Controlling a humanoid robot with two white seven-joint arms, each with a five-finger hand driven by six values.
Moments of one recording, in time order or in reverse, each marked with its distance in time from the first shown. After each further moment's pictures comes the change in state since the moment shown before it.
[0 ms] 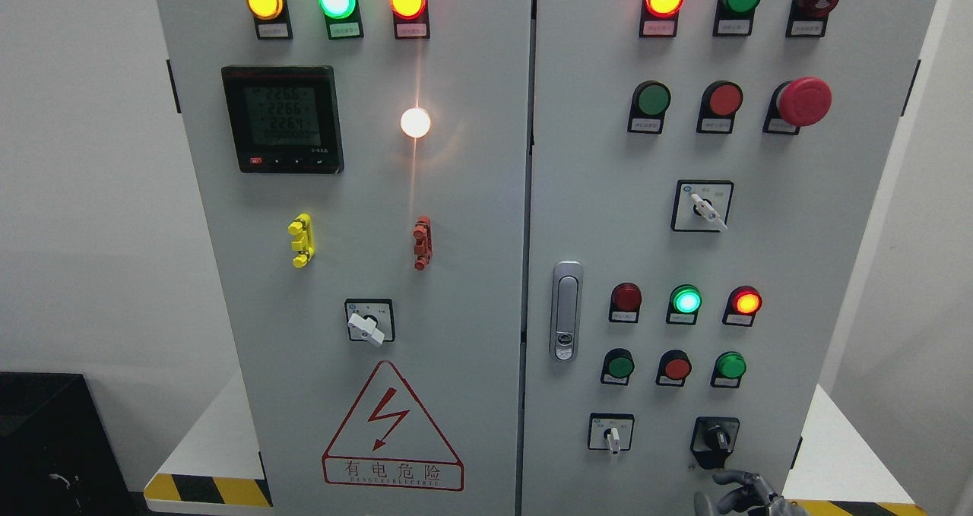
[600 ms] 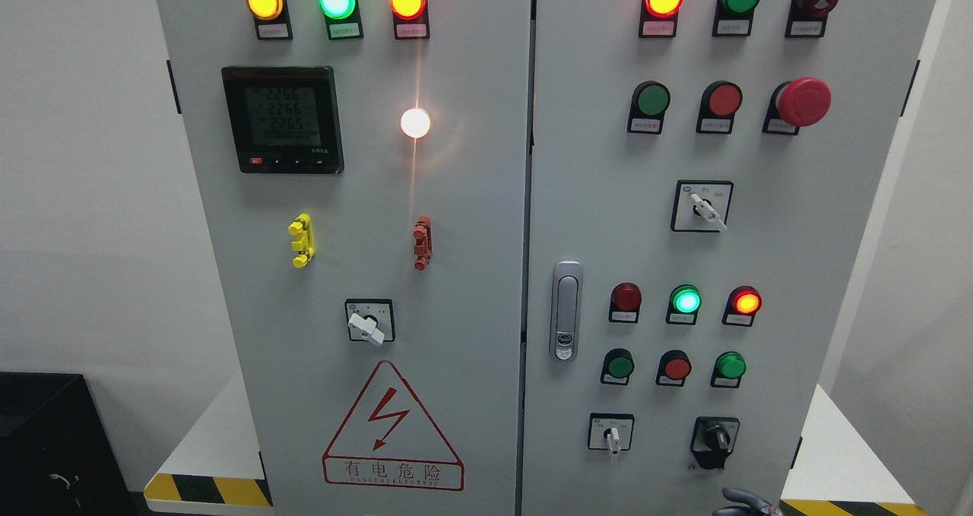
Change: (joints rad) left arm 0.000 0.000 0.000 0.000 0.000 0.000 0.000; right arm 0.131 -0.003 0.041 -0.112 -0.419 -0.011 0.041
